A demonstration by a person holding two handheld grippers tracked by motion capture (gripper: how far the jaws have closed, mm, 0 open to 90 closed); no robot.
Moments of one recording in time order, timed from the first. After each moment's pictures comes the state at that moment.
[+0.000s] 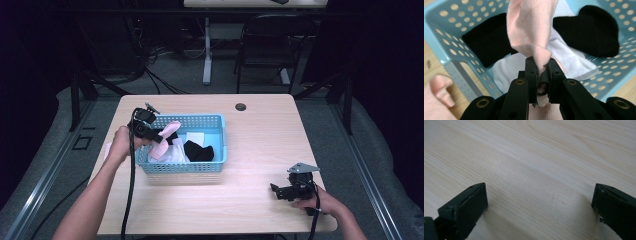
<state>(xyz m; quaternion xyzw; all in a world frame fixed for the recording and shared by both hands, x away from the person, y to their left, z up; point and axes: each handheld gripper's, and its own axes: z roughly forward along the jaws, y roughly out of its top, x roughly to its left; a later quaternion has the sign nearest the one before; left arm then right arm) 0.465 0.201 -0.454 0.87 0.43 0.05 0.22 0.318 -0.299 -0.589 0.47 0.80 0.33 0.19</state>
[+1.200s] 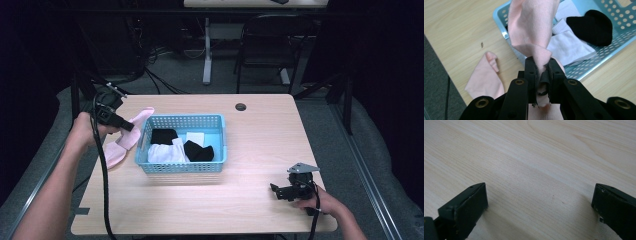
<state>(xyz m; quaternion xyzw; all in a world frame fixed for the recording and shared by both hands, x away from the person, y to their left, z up) 0.444 0.271 -0.378 0.86 0.46 0.07 0.21 0.318 -0.299 -0.589 0.47 0.80 0.33 0.19</state>
